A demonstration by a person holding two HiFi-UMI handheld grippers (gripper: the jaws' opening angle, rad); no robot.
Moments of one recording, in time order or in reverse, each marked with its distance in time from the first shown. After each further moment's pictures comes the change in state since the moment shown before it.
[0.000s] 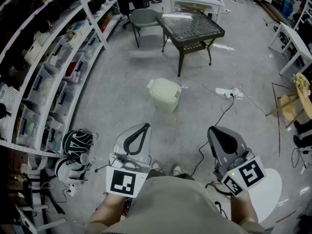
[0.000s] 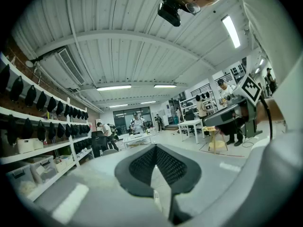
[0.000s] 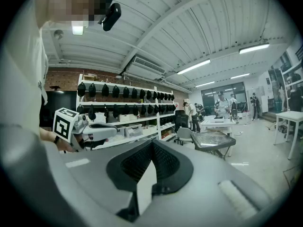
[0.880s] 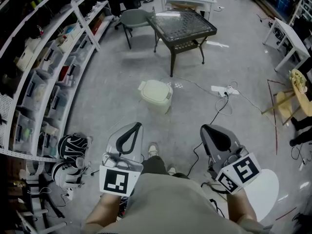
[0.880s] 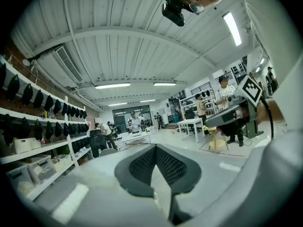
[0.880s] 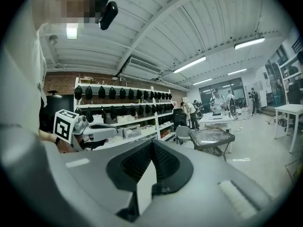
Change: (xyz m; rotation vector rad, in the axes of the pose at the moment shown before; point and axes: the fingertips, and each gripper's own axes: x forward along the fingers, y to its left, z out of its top) left arm 0.043 -0.011 -0.002 0.006 0.015 -0.002; right arm 0.006 -0.046 -0.011 0.053 -0.002 0.001
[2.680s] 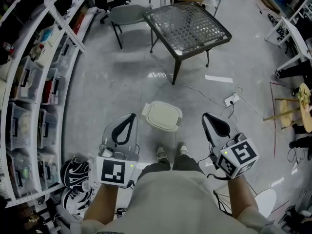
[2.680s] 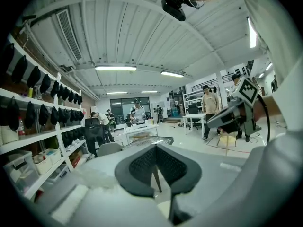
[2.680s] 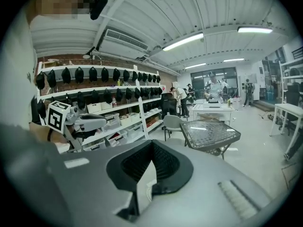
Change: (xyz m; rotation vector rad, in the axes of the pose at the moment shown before) left arm 0.296 0.311 -0.065 -0.058 0.095 -0.075; right arm 0.387 -0.170 0.021 0.045 0.207 -0.140
